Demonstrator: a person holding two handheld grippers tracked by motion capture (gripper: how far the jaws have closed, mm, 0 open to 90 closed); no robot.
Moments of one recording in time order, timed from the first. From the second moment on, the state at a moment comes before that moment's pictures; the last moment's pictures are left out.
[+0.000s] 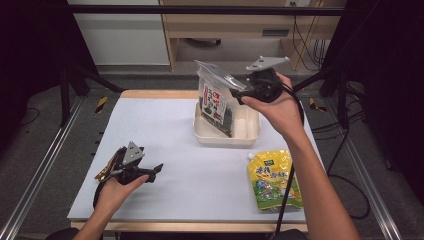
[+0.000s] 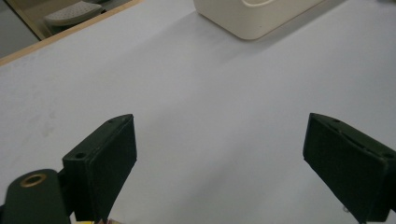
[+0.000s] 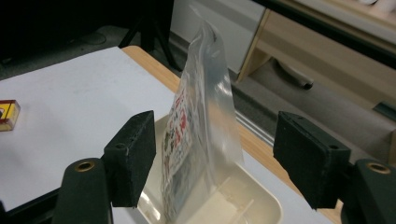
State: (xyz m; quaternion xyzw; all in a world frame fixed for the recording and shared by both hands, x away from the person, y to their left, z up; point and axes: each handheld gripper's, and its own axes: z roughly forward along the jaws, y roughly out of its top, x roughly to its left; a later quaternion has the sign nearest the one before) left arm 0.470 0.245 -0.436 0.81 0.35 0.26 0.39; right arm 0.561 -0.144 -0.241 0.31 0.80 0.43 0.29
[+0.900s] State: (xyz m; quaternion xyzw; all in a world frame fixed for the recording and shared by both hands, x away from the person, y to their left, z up) left arm 0.472 0.244 -0.441 0.82 0.35 0.26 0.37; right arm 0.487 -0.278 -0.406 0.44 0.77 0.40 0.24
